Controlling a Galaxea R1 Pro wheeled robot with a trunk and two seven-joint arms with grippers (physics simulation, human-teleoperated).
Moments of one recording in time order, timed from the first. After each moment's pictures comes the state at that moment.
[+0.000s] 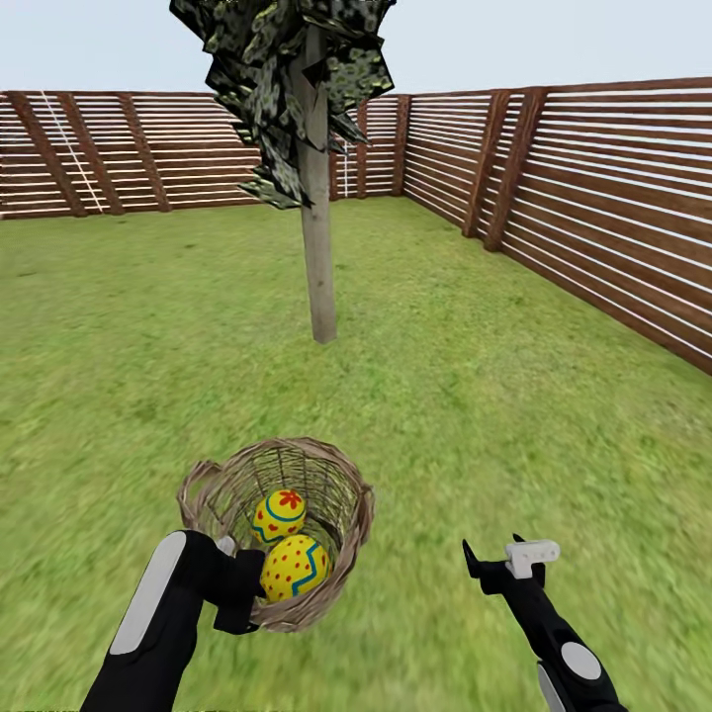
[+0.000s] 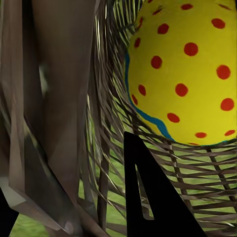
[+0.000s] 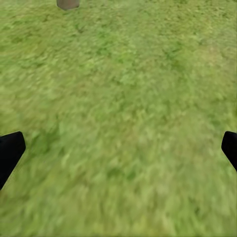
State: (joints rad) left arm -0.37 -0.10 0.05 -1.41 1.69 0.17 1.41; right arm -0.12 -0.10 0.04 -1.29 -0.03 -0.01 0.03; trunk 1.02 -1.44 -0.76
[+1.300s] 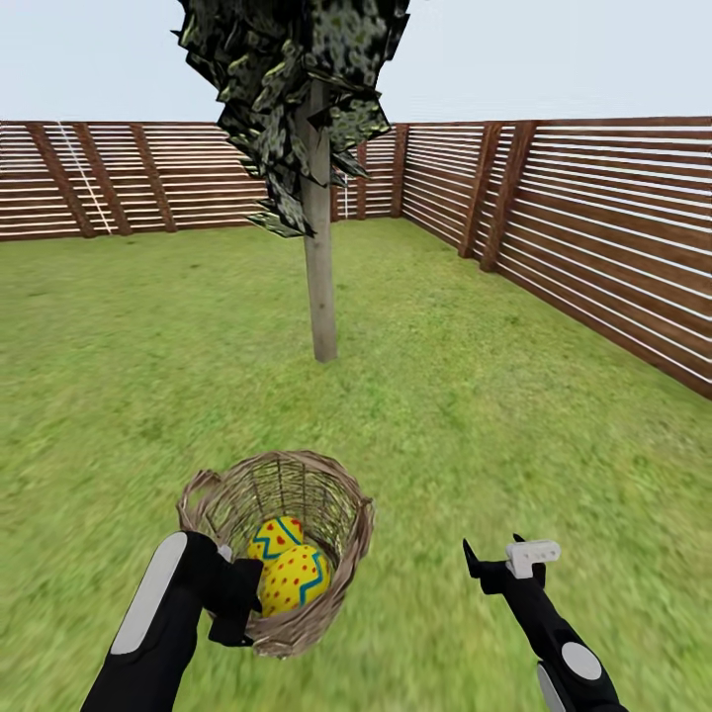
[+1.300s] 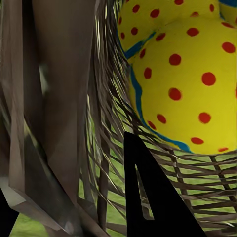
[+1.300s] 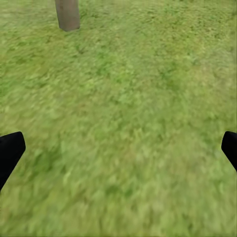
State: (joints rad) left arm -0.37 -0.10 0.05 -1.40 1.69 0.17 1.48; right arm -0.12 -0.10 0.04 -1.28 -0.03 -0.01 0.03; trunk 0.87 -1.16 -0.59
